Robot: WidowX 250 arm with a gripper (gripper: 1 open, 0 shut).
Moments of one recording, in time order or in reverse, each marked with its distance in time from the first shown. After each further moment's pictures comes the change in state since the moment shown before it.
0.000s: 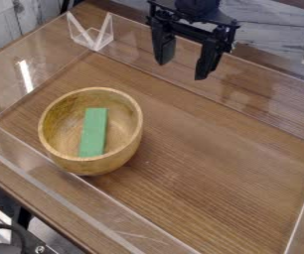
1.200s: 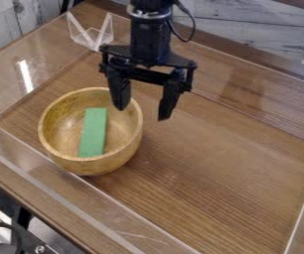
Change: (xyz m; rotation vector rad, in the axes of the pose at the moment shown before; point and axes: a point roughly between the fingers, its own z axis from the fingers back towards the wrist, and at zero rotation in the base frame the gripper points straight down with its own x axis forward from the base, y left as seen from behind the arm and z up) arm -0.054 0.019 -0.038 -0.016 0.096 0.293
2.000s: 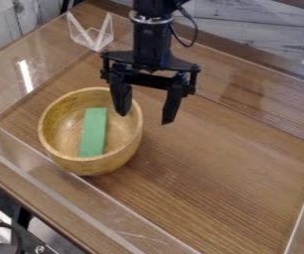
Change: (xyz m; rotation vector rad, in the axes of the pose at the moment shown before) arm -0.007 -0.004 -0.001 0.008 0.038 0.040
